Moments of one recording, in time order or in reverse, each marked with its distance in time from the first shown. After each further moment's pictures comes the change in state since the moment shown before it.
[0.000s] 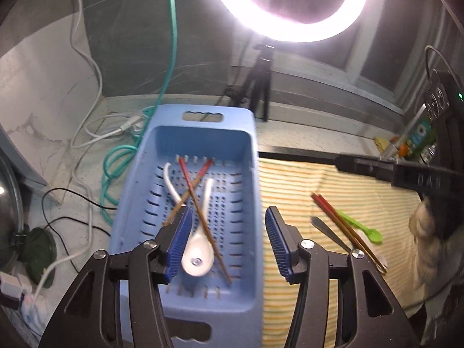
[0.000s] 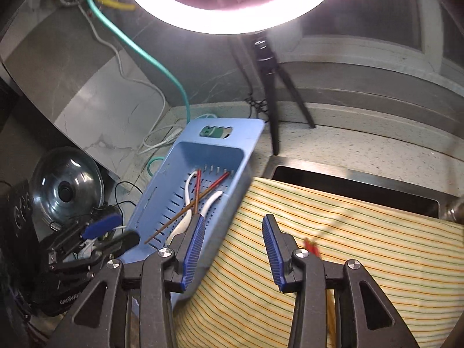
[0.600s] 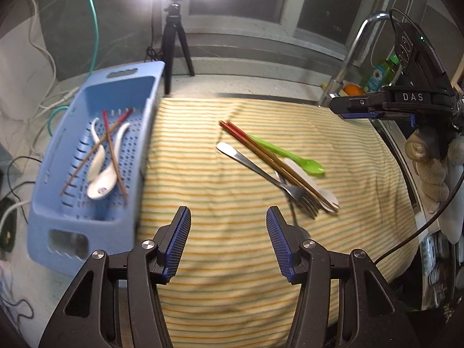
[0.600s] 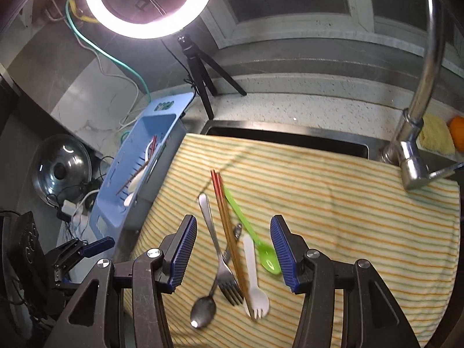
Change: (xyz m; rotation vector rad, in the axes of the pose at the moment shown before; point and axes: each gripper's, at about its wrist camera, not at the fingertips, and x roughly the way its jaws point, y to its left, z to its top) left arm -0.007 -0.110 -0.085 0.094 0.087 -0.116; right arm -0.072 -0.096 -0.059 0.027 0.105 -0.039
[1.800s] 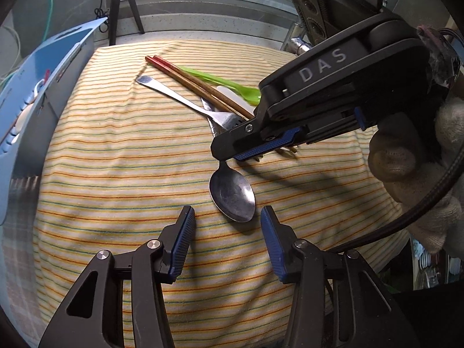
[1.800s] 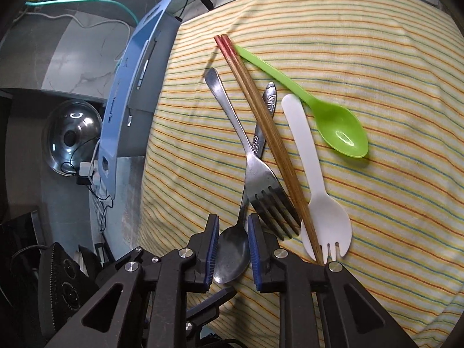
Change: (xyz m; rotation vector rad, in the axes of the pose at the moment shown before) left arm 0.052 -0.072 -0.065 0.031 0.071 -0.095; right arm 0.101 -0.001 -0.073 0.186 0.374 0.205
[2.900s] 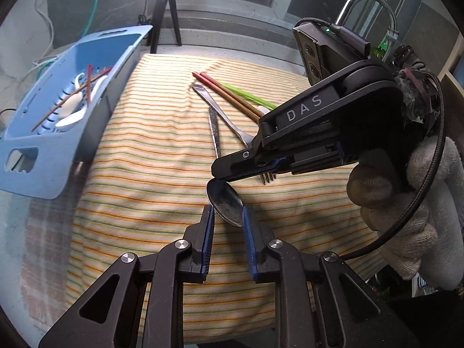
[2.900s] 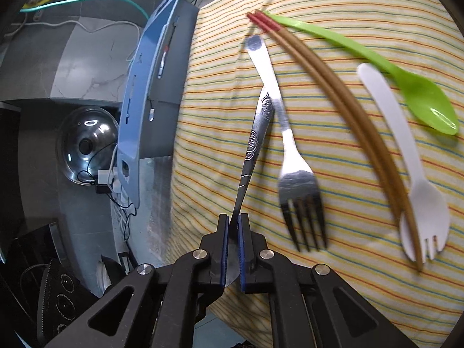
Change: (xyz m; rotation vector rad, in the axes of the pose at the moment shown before) left arm -0.053 0.037 -0.021 -0.077 -0.080 0.034; right arm 0.036 0.040 -0.003 0.045 -0.008 0.129
